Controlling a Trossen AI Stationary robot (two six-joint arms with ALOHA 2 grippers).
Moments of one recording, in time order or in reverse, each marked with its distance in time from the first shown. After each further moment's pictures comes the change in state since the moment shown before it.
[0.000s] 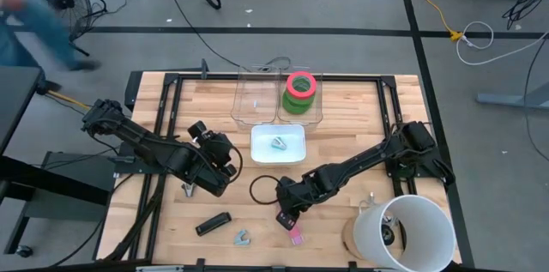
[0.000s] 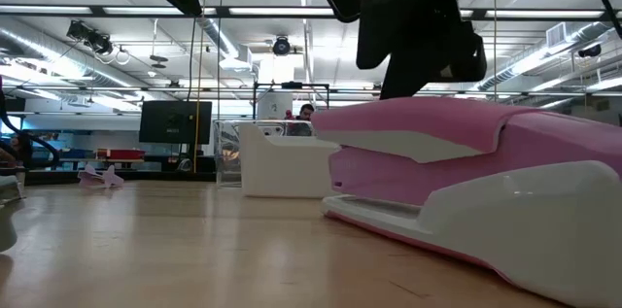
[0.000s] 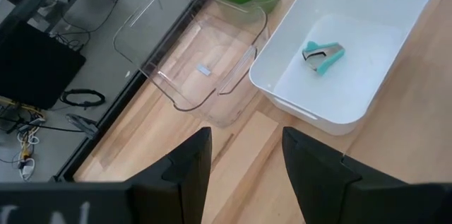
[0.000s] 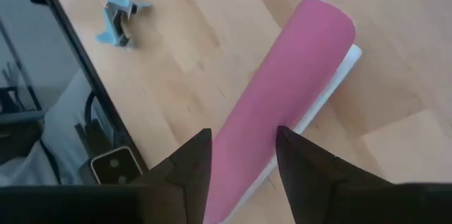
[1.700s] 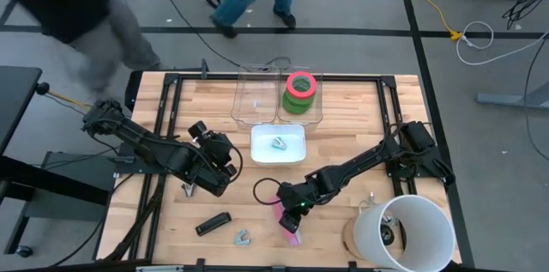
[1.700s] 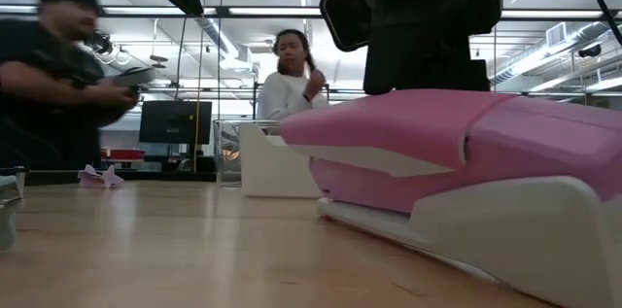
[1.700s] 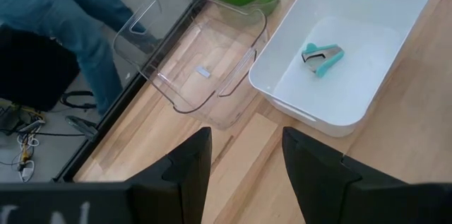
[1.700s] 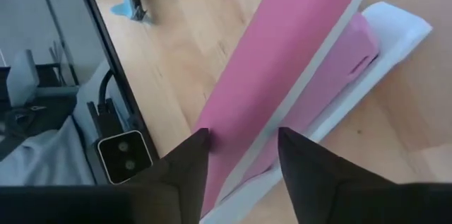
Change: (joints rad) left arm 0.000 0.000 0.000 0.007 -0.004 0.008; right arm -0.007 0.005 -0.148 0.238 -0.095 -0.036
